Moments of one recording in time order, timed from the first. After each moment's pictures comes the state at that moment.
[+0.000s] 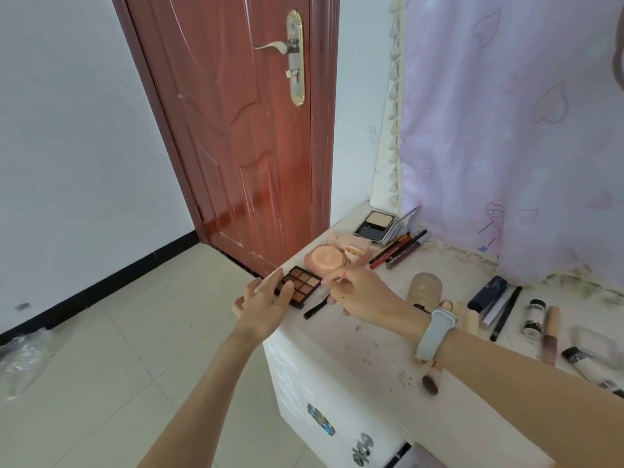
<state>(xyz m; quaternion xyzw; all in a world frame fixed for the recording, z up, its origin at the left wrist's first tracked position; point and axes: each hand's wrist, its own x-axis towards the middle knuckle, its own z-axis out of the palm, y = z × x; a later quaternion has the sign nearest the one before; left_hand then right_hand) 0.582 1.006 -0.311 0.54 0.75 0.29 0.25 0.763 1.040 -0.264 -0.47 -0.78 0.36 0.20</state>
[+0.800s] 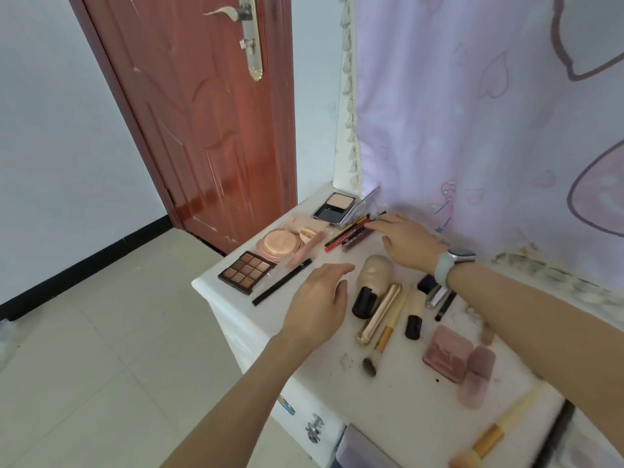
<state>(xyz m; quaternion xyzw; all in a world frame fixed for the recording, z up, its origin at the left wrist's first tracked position) 0.725 1.006 -0.302 0.73 0.55 0.39 0.16 0.905 1.144 -0.280 -0.49 -0.87 0.04 0.09</state>
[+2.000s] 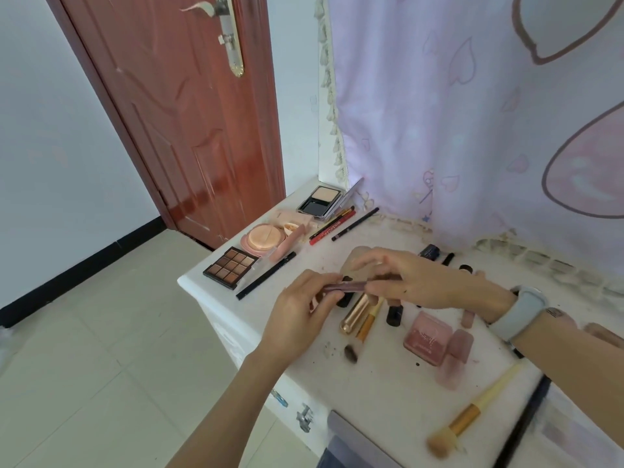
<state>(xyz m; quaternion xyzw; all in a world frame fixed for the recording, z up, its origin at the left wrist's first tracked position) 0.725 0.981 -0.306 0.74 0.48 0.45 0.14 0.925 1.034 -0.236 -0.38 -0.80 0.46 0.09</state>
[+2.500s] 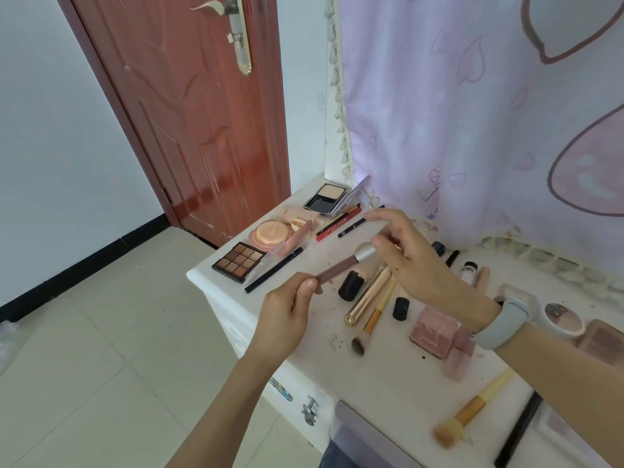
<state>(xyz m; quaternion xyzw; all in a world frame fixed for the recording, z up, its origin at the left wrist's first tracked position) 0.708 0.959 -0.298 0.66 0.56 0.47 0.21 0.897 1.019 -0.240 -0.40 -0.76 0.33 0.39</state>
